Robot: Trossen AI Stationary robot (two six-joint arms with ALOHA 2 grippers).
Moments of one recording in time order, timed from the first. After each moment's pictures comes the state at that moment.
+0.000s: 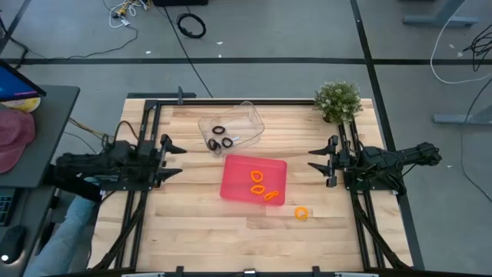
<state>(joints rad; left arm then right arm) -0.02 0.07 0.15 0.09 0.03 -0.13 0.21 0.03 0.02 0.08 0.32 -0.14</state>
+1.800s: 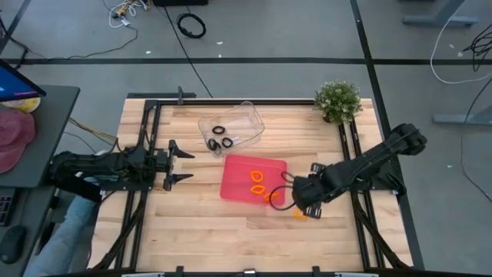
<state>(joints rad) -0.02 0.10 0.01 0.04 -0.03 0.01 0.47 1.48 1.21 -1.26 0.09 0.72</state>
